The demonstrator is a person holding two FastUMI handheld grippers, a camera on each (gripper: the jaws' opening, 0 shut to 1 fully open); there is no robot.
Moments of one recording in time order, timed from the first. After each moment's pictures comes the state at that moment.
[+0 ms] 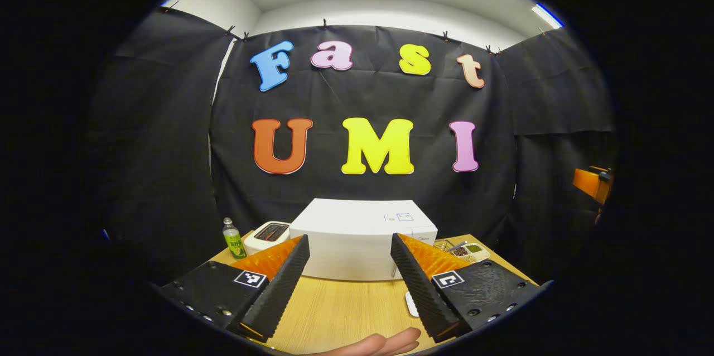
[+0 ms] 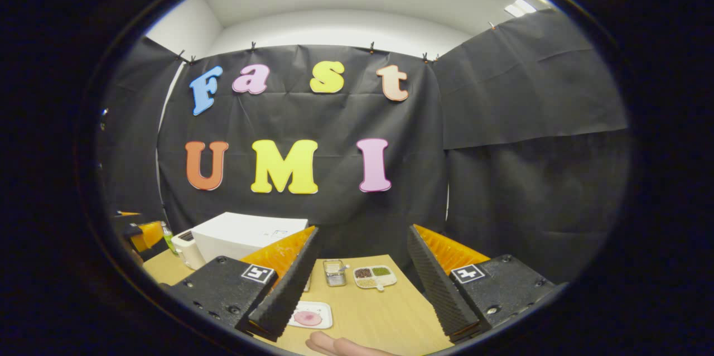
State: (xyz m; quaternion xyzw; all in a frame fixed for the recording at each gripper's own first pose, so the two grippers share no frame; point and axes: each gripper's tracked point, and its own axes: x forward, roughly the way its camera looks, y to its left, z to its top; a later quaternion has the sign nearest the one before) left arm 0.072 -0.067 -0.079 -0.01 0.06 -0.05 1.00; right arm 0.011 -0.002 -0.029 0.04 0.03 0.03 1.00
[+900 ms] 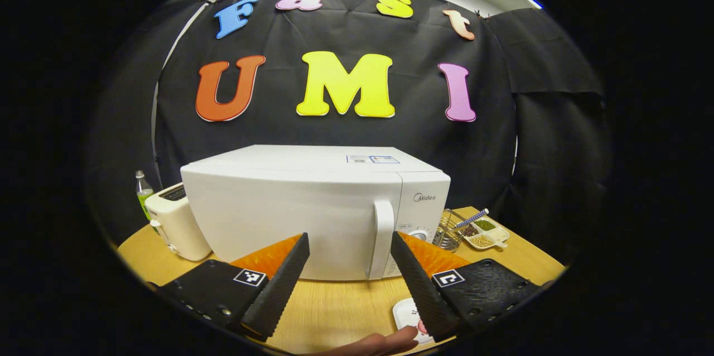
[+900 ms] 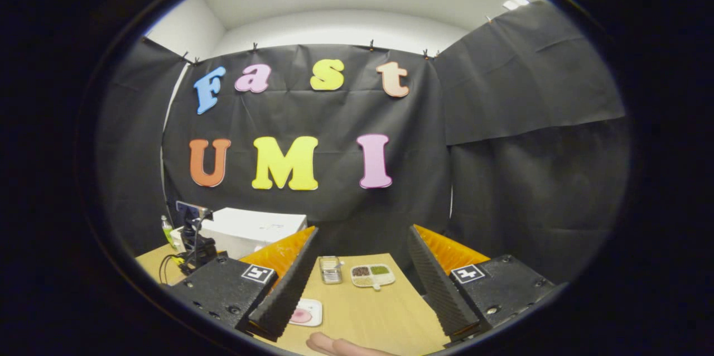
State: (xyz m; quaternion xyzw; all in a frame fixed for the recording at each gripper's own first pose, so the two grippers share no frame) left arm 0.233 -0.181 -0.273 -0.02 0.12 -0.11 0.99; right arm 0.024 -0.032 -0.069 0.04 0.03 0.05 1.00
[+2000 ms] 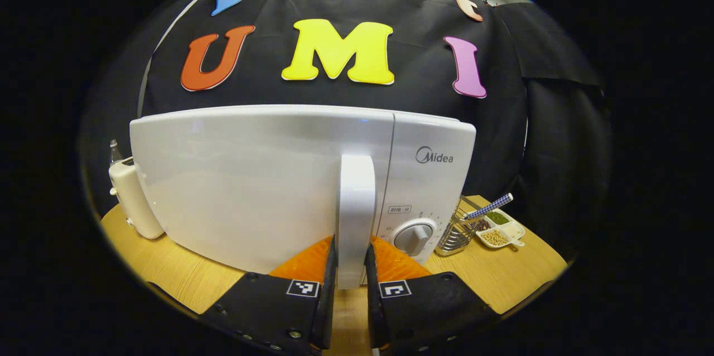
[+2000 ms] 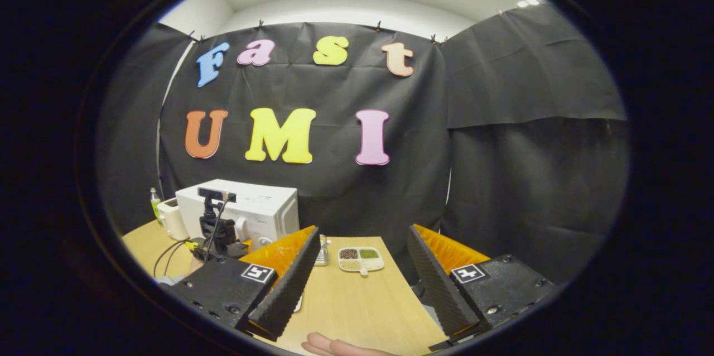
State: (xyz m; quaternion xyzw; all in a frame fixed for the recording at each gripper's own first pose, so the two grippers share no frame) left arm 0.288 -0.224 -0.337 -0.04 0.16 -0.11 0.98; right arm 0.044 -0.047 -0.122 0.00 0.07 0.05 1.00
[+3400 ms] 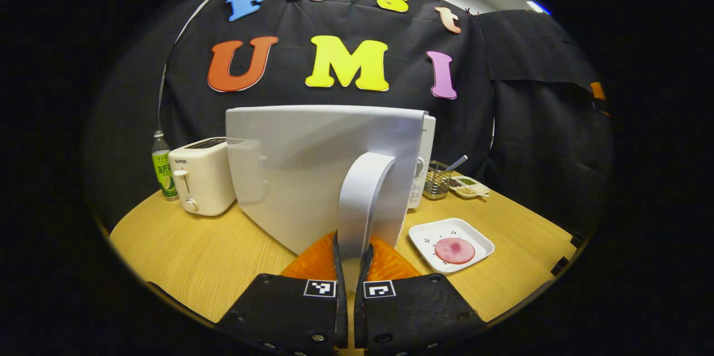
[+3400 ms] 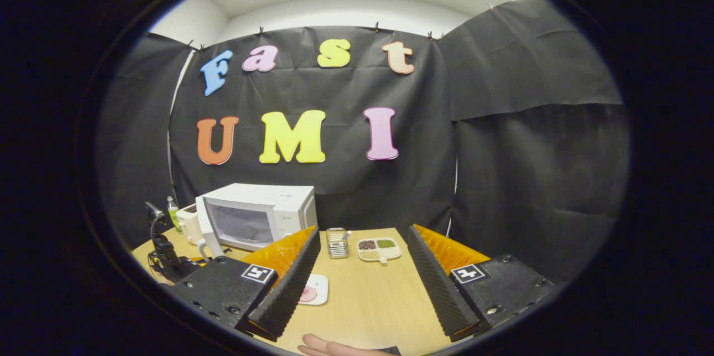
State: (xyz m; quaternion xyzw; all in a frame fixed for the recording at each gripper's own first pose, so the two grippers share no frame) left arm 0.095 -0.072 -0.335 -0.02 0.16 -0.15 0.98; right arm -0.011 -0.005 -0.131 0.04 0.08 0.07 0.99
